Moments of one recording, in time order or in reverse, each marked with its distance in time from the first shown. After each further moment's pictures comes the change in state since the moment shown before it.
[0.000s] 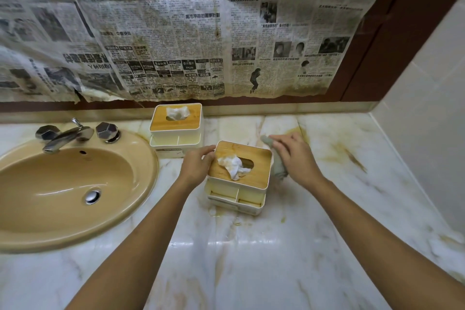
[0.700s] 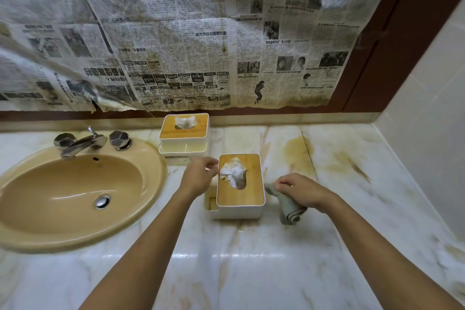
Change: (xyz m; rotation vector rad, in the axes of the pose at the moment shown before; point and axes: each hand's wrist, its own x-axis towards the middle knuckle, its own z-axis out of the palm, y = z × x) left_hand -0.013 0.001 -0.010 0.251 0.037 0.016; right_hand -0.034 0.006 -0.008 0.091 -0.587 0.301
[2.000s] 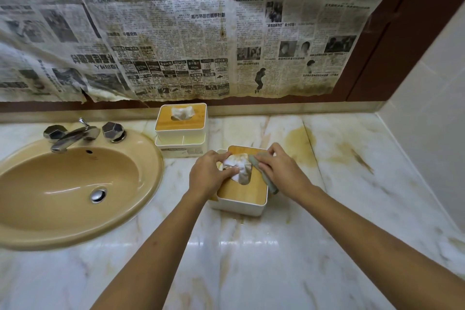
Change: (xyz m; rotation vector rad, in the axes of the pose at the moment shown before) left_hand -0.002 0.001 0.030 0.053 0.045 0.102; right_hand 0.041 -0.014 0.031 -0.421 0.452 -0.419
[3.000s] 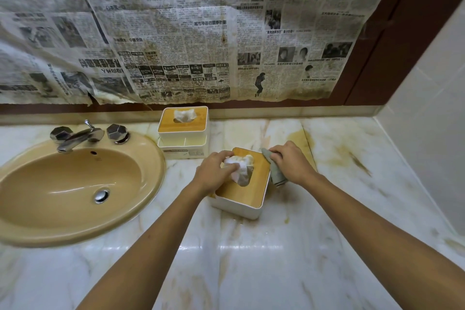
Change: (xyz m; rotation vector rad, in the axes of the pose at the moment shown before) left_hand 0.001 0.010 -0.008 -0.075 -0.211 -0.045; right_hand 0.023 0.023 -0.015 0.101 -0.095 0.311
